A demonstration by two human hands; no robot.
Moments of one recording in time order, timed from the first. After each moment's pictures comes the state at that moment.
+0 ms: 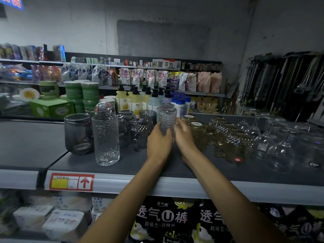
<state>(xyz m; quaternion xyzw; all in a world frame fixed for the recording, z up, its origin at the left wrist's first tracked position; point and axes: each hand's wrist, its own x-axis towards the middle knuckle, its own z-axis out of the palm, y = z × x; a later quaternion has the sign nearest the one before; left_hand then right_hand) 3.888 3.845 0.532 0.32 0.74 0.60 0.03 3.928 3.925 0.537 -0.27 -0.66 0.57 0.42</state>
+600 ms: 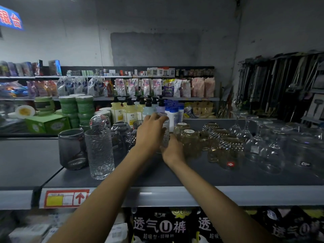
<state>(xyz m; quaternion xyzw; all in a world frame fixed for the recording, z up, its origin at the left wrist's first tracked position) 3.854 3.858 0.581 0.50 0.78 0.25 -0.28 3.924 3.919 0.524 -0.36 -0.79 0.34 0.35</state>
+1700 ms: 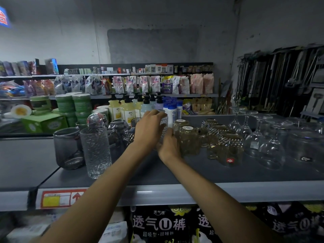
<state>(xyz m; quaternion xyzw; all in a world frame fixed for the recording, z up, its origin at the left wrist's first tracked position) 3.847 3.865 0.582 0.53 0.75 0.28 -0.30 3.905 3.926 0.517 -0.37 -0.81 0.26 0.37</state>
